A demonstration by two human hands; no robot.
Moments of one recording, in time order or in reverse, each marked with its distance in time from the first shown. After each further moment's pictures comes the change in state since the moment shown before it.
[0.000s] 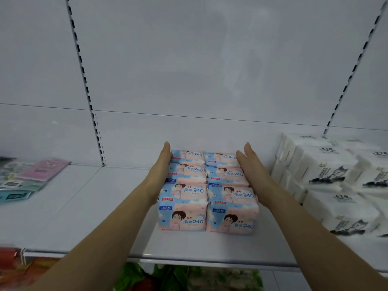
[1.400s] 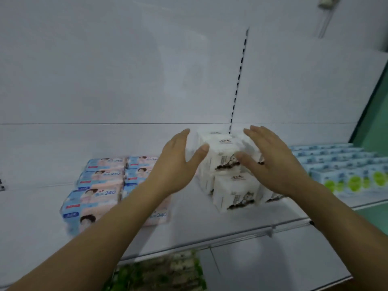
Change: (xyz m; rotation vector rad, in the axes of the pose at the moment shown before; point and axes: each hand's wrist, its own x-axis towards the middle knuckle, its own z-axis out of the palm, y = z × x) left_hand -0.049 0.005 0.190 0.842 -0.161 0.745; right_hand -0.127 -0.010 -0.194 -1.151 0.504 -0.528
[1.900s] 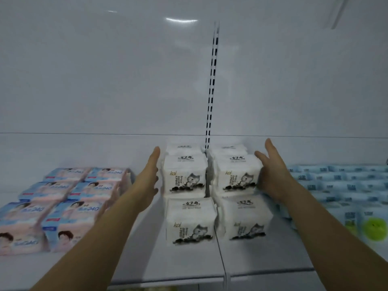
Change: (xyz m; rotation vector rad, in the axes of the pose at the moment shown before) left_hand 0.082 -0.001 0.109 -0.806 0.210 -0.650; right_hand 0.083 0.199 0.056 1.483 -0.323 0.803
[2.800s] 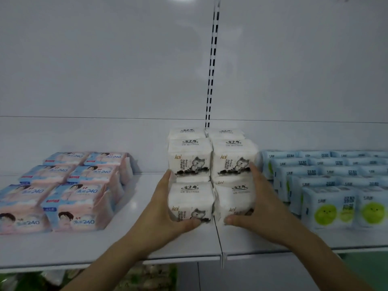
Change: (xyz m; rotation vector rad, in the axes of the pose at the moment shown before) left_hand -0.084 -0.080 0.004 0.546 -0.227 0.326; right_hand -0.093 0.079 -0.006 -1.039 -0.095 -0.444
